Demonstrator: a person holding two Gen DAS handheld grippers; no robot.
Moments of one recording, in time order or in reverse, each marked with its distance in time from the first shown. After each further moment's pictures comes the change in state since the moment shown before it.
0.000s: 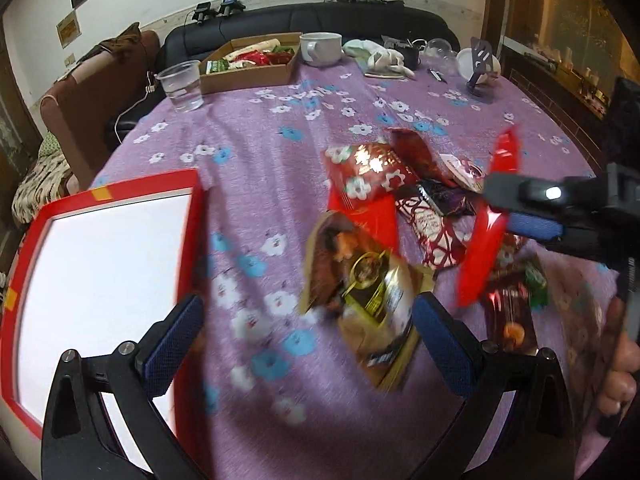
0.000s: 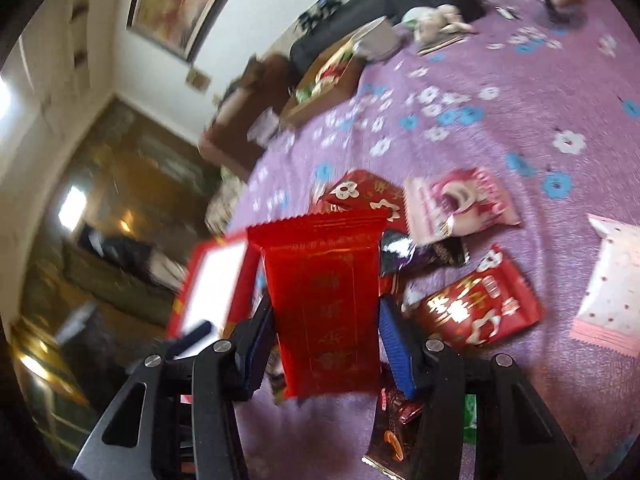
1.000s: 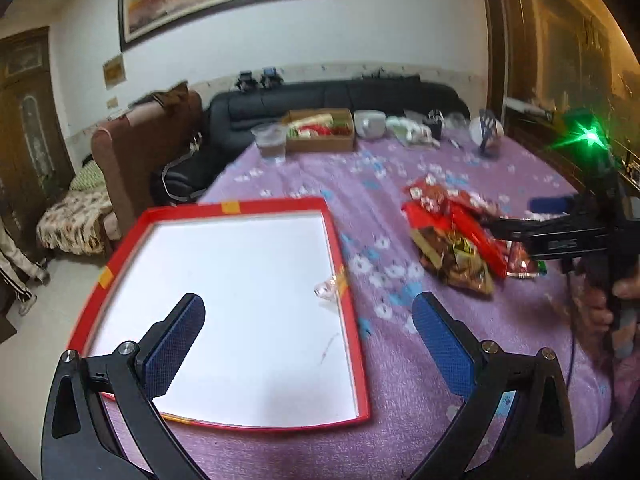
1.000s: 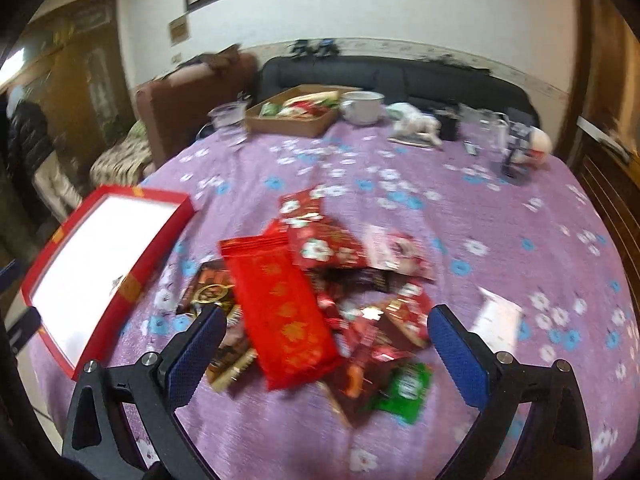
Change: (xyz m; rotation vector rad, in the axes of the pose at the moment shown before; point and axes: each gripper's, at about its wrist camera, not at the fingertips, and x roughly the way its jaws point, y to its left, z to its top) left arm -0.087 0.097 -0.073 -0.021 -0.285 0.047; right arm 0.021 0.097 -0.052 -0.540 -0.101 -0.619
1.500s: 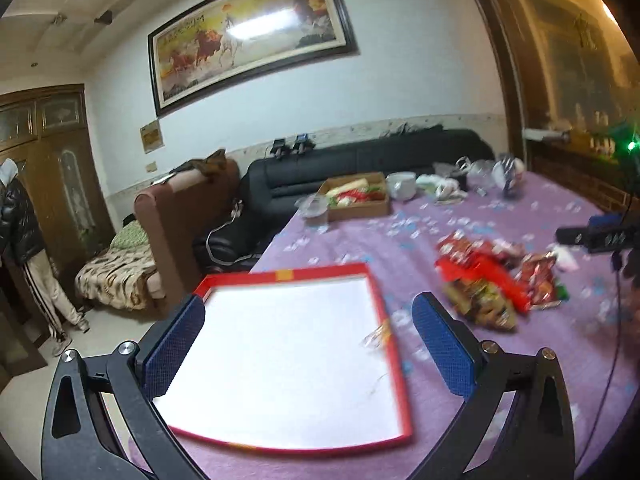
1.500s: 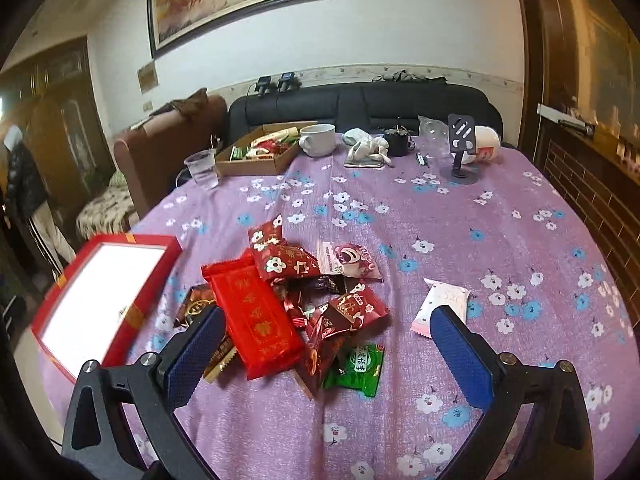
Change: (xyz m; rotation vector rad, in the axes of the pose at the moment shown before) left arm -0.043 0.010 0.001 0.050 -0.249 0.171; right arm -0.063 -0.041 -0.020 0.184 -0.133 -0.075
